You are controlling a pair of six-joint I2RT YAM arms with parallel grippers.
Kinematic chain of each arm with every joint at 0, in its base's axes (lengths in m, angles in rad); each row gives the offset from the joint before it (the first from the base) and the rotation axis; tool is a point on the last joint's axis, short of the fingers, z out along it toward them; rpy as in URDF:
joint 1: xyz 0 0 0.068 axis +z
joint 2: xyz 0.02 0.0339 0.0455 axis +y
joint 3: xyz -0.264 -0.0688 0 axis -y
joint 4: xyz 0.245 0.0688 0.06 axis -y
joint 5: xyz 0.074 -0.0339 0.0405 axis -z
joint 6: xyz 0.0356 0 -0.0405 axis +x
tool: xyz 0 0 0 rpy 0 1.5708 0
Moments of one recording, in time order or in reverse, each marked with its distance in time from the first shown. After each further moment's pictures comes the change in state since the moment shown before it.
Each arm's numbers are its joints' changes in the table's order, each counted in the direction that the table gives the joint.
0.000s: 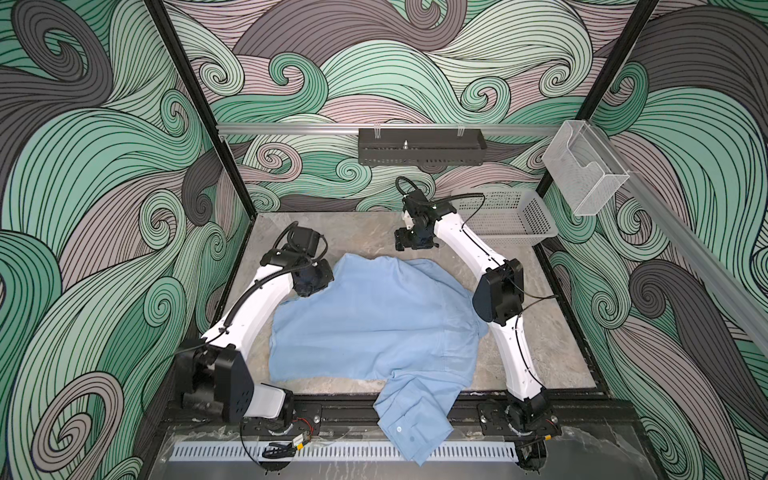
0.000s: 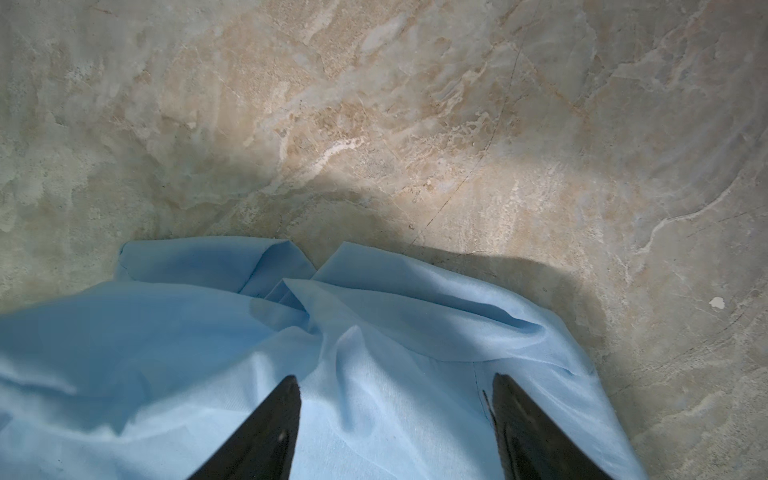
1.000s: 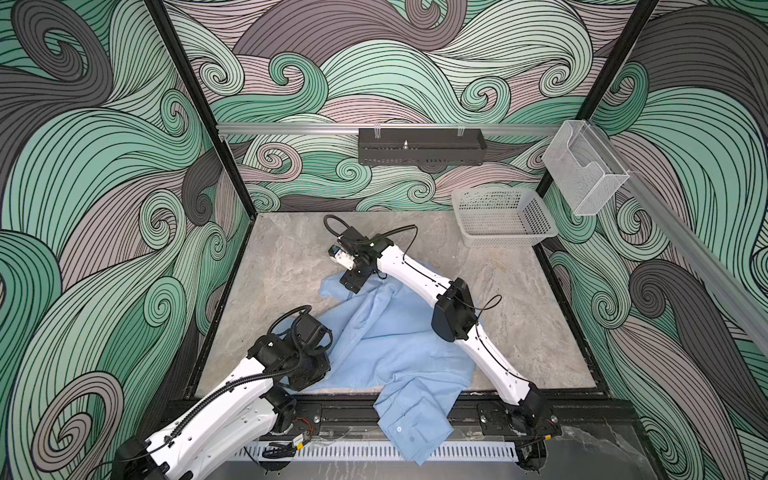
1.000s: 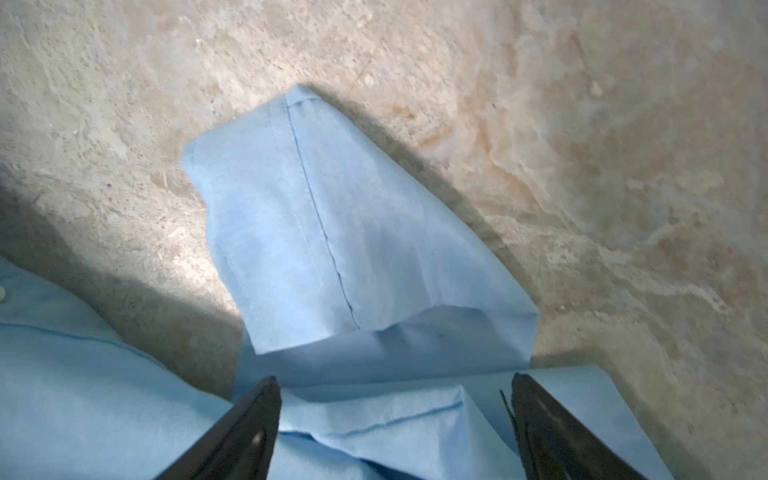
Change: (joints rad) left arm -0.377 -0.560 -0.545 -0.181 0.017 -0.404; right arm 0.337 0.296 0.272 0.019 0.047 -0.481
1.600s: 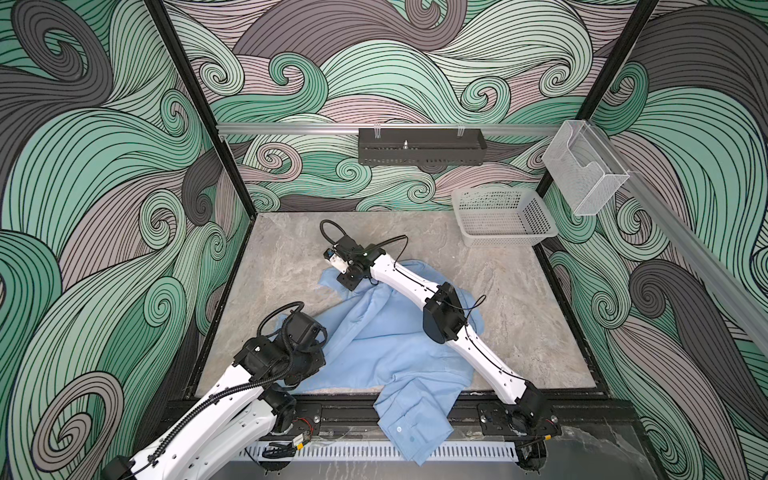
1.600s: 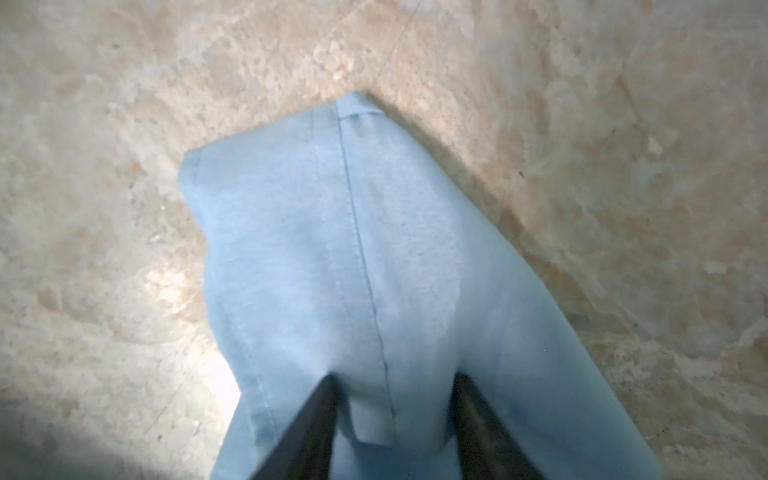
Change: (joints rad) left arm 0.000 -0.062 0.077 -0.059 -0.111 -0.006; right arm -0.002 0.138 0.083 0.154 0.011 0.065
